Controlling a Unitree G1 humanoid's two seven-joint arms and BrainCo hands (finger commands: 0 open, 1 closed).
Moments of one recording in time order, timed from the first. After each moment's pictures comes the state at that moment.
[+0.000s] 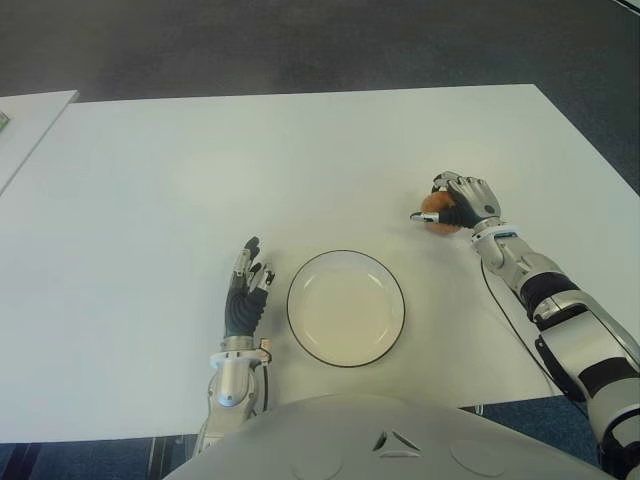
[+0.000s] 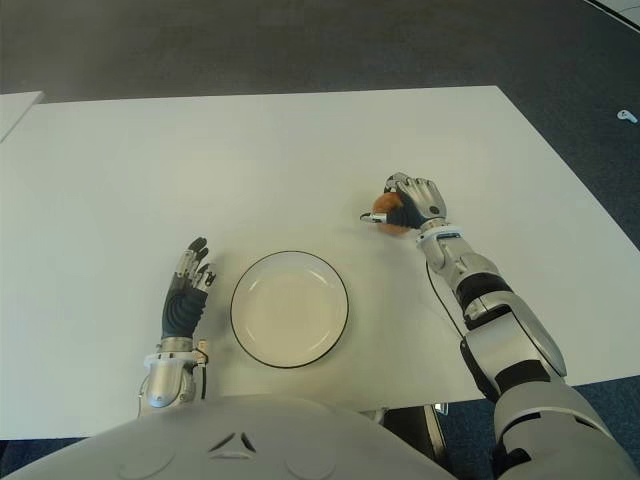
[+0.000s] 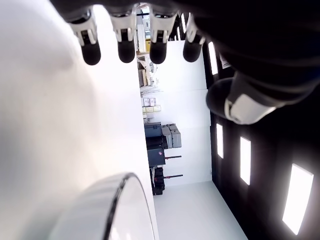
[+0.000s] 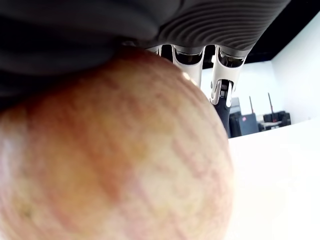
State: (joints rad) left arm 0.55 -0.03 -0.13 -0.08 0.16 -0.34 0.15; right arm -0.56 -0.57 0.55 1.08 -0.72 -0.41 -0.54
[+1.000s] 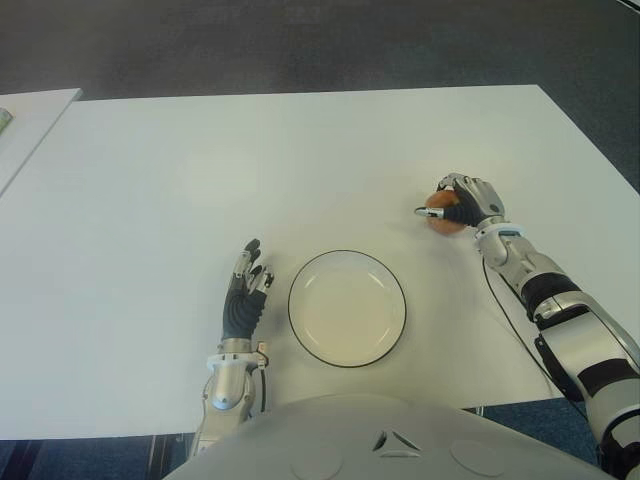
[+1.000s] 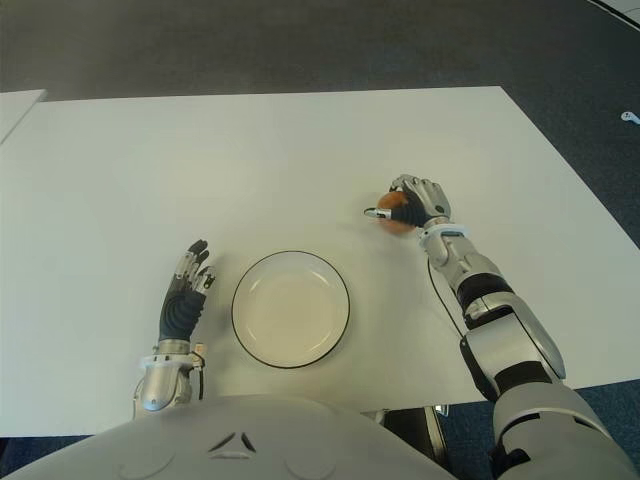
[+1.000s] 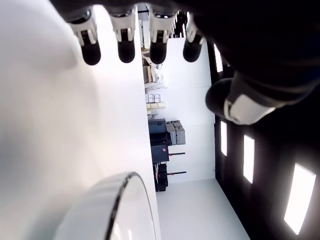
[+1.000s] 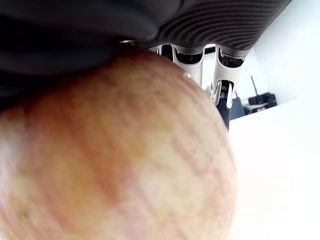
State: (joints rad) left arm 0.57 -0.02 -0.13 -0.12 0.13 -0.31 0.11; right arm -0.55 -0.57 0.49 1.08 -0.63 -0.40 -0.43
